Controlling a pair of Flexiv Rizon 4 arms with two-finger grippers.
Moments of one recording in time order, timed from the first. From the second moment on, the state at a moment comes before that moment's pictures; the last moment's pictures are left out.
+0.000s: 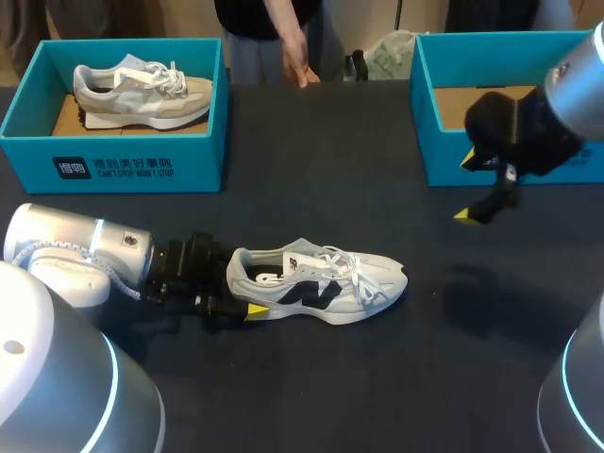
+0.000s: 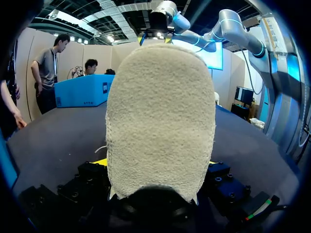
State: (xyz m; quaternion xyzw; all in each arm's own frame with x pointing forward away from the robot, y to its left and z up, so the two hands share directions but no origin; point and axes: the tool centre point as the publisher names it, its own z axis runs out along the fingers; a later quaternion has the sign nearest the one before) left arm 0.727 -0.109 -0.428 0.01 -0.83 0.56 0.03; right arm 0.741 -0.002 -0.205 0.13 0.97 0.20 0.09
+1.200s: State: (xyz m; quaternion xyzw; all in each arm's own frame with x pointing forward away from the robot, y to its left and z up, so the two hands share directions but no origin) left arm 0.726 -0.109 -0.428 0.01 -0.83 0.56 0.03; right arm 0.714 0.159 -0.183 0.53 0.83 0.14 0.11
